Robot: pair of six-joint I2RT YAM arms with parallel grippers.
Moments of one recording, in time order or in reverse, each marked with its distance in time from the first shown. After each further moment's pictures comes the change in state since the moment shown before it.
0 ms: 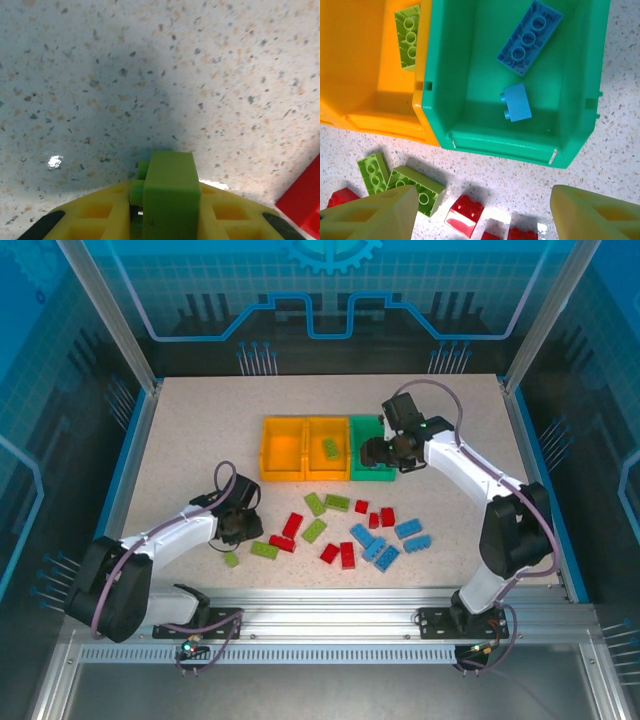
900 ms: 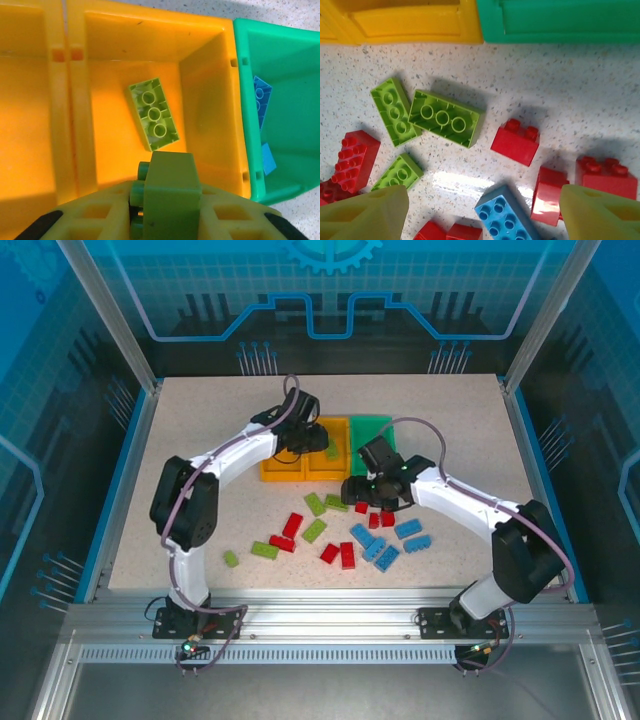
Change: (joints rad) left arm -0.092 0.676 0.959 0.053 0.104 0.166; right arm 0.238 -0.129 -0.277 0.108 0.030 0.291
